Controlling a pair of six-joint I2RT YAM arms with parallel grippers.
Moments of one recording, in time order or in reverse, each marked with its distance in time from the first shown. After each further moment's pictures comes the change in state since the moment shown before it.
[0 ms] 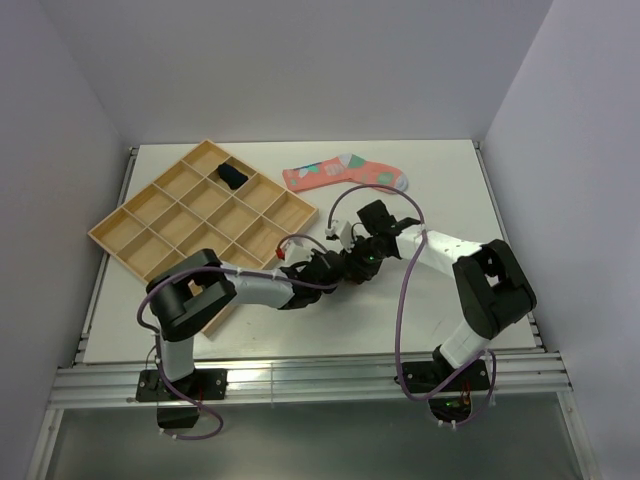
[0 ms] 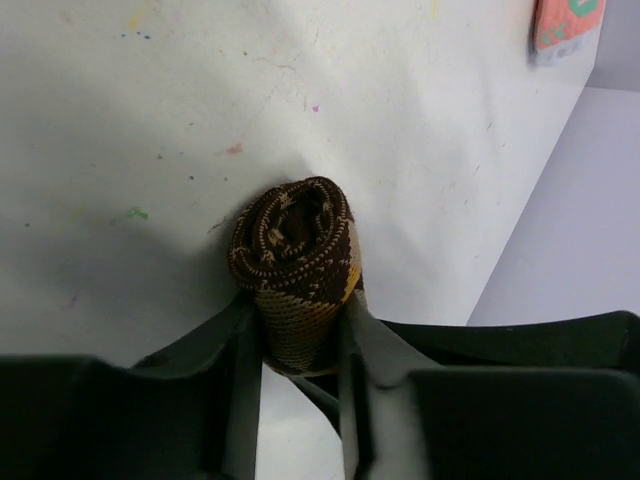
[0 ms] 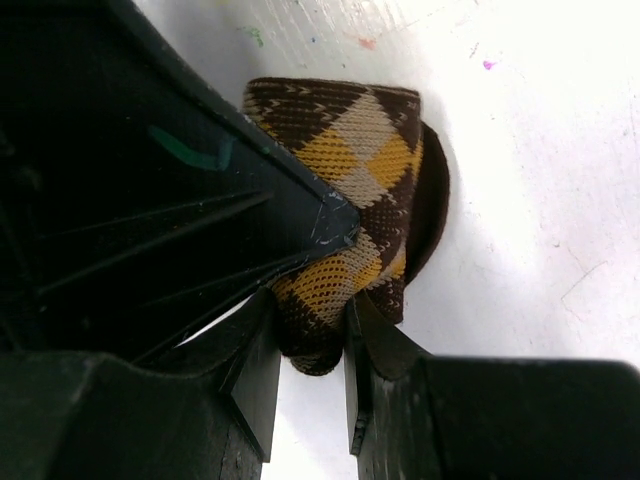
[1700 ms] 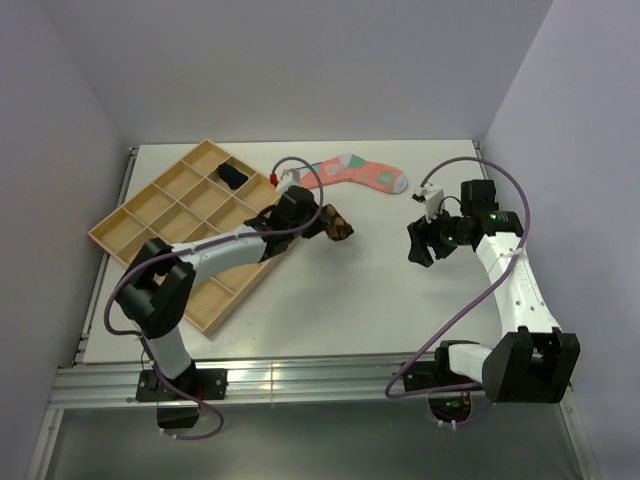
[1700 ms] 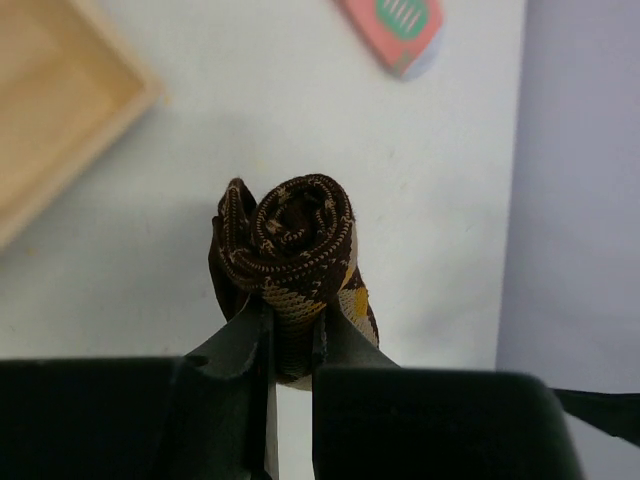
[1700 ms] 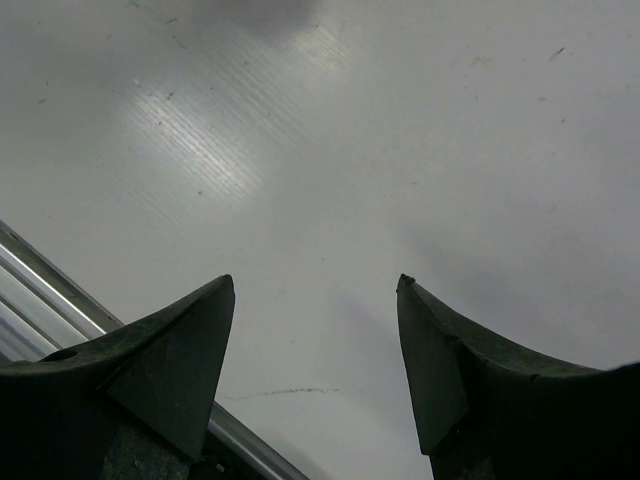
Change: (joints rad) left arm 0.284 -0.105 0.203 -0.102 0.323 0.743; right arm -0.550 -0.436 0.113 -0.450 -0.150 -0.053
